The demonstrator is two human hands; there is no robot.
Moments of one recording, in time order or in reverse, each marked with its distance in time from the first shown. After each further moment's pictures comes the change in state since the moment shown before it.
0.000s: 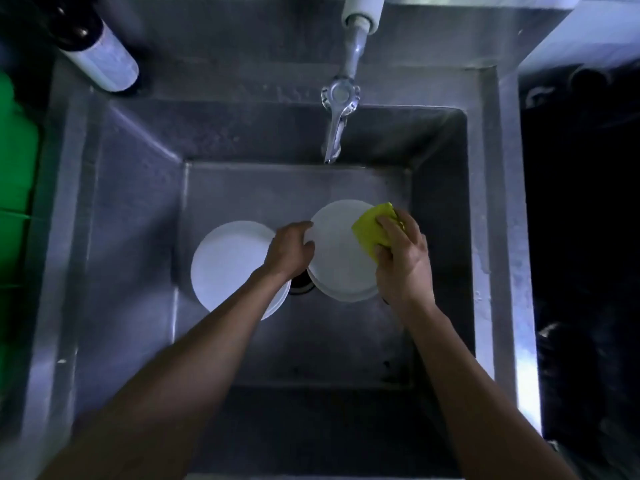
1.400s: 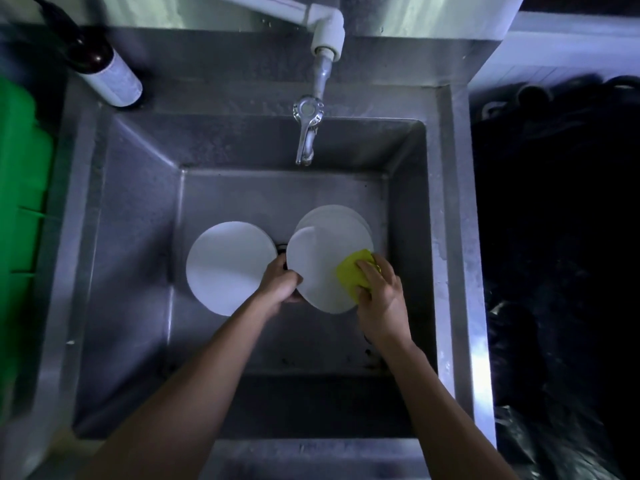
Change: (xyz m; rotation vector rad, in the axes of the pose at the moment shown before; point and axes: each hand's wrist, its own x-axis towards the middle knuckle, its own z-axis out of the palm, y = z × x) left_hand -0.080 0.015 0.015 -0.783 -0.112 -0.424; right_hand -0.079 0.010 -0.020 0.018 -0.152 0.069
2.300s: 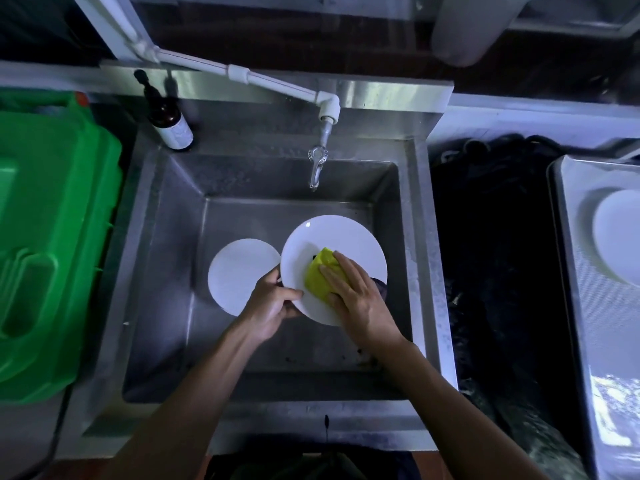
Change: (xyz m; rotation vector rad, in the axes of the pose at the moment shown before) left_hand -0.149 0.022 -0.036 -0.332 -0.257 0.211; right_hand -0.055 -0.064 -0.046 -0.198 -0.041 -0.547
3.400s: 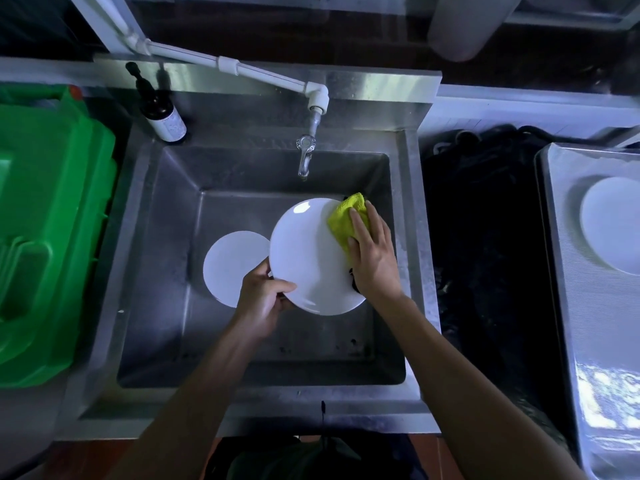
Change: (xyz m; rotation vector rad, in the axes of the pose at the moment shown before) left_hand -0.033 -0.001 0.024 -0.023 0.132 0.097; right_hand 0.031 0.022 -0.033 -0.026 0.277 0.195
